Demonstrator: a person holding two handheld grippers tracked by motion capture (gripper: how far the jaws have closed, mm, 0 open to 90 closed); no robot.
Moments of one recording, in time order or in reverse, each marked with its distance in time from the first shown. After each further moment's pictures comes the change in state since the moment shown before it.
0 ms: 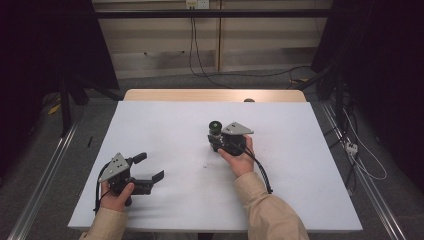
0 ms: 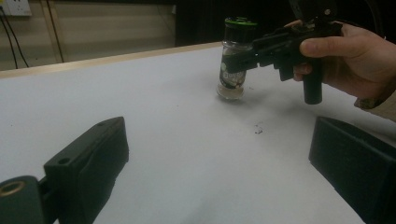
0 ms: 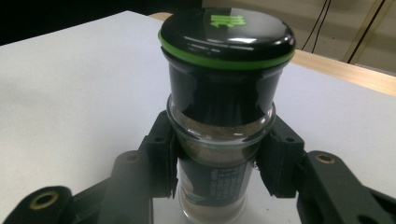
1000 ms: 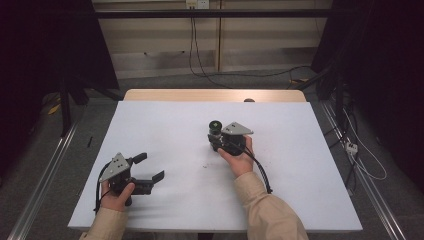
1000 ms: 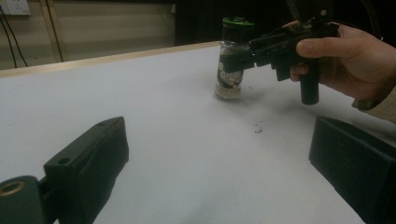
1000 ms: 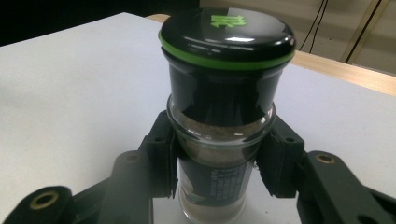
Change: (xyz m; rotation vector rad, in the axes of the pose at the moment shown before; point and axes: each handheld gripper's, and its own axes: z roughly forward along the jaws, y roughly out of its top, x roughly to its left) left arm 0.000 0.000 0.001 0.003 -0.001 -0.001; right arm -0.001 -0.002 0.003 -0.009 -0.010 0.005
